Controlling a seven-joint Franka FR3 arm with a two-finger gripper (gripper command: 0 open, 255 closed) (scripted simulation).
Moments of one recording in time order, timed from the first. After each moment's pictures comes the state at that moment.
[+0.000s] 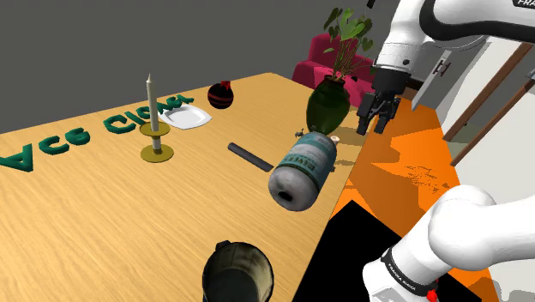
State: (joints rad) arm 0.00 -0.74 -0.07 -2.37 0.08 1.44 0.13
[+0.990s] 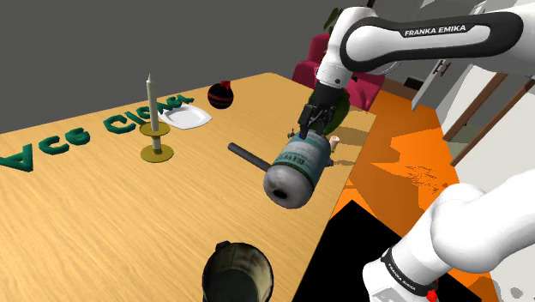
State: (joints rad) arm 0.08 -0.39 -0.02 -2.34 0.10 1.89 0.02
